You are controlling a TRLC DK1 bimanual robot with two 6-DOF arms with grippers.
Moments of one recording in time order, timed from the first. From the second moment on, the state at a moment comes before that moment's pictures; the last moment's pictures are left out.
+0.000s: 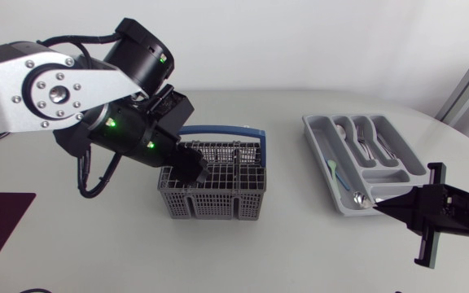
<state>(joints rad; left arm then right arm) -0.62 1.47 1.18 -0.72 0.04 0.04 -0.44 1.09 0.53 -0.58 -0.73 -1.60</state>
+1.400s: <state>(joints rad) -0.62 1.54 1.18 -0.72 0.07 0.00 -0.61 1.79 0.93 -0.43 -0.50 -1.97</state>
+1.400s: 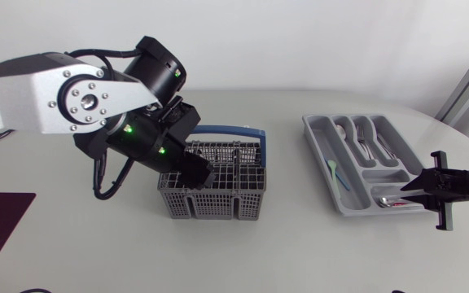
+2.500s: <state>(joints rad) -0.65 1.54 1.19 -0.68 0.07 -0.03 -0.31 1.08 0.68 -0.85 -0.69 -1.64</state>
